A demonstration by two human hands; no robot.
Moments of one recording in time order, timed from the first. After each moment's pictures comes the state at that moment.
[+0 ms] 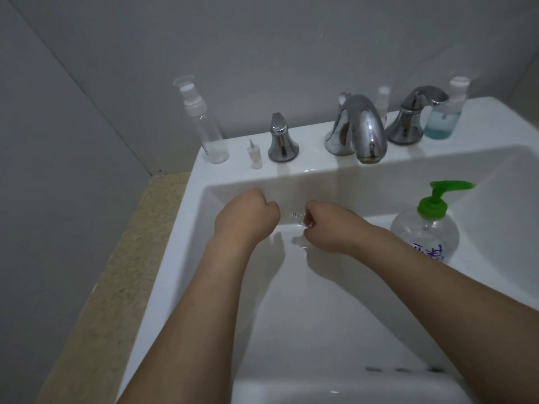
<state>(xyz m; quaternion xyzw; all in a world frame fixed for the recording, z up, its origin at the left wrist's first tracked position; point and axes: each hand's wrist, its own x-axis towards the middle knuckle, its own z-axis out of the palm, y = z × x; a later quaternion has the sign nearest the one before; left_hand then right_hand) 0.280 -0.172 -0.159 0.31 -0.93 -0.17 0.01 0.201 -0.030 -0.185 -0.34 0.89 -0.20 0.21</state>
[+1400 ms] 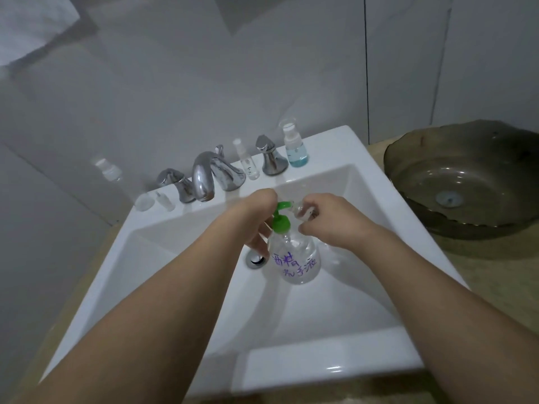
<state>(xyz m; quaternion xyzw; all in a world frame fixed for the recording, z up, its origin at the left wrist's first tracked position) 0.173 0.038 -0.110 0.46 -0.75 -0.46 -0.15 0.133 0.173 -0.157 -0.27 0.83 -0.45 0.18</state>
